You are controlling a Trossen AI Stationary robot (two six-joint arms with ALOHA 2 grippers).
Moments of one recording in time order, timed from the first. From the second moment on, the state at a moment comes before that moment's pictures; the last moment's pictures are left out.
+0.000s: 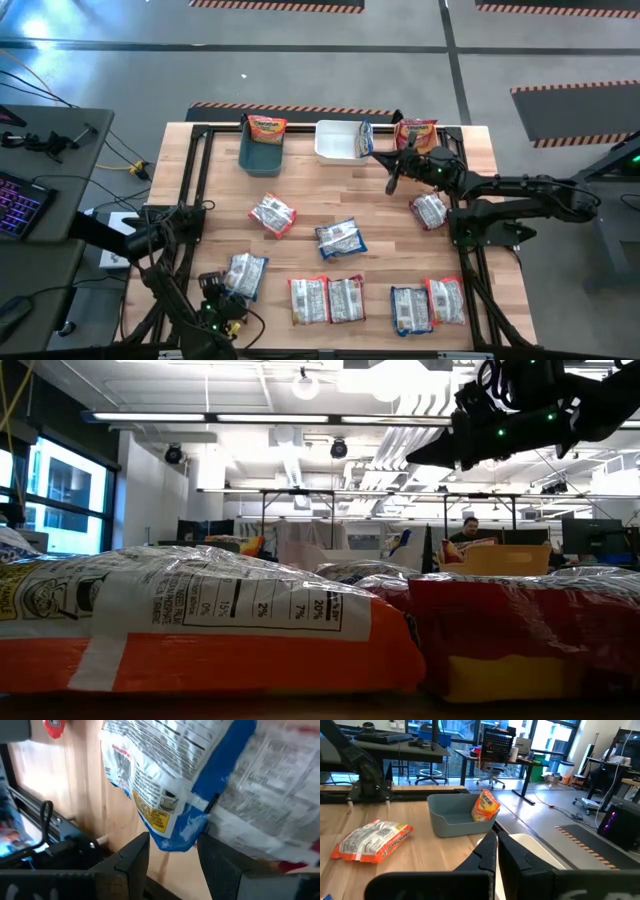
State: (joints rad) left arm -1.05 2.09 1.52 -1.57 -0.23 -1.25; right arm -0.41 1.03 0.36 0.61 0.02 -0.17
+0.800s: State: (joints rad) left arm -0.97 2.08 1.43 -1.57 -0.27 -0.98; right arm -0.41 1.03 0.36 0.59 0.02 -0.17
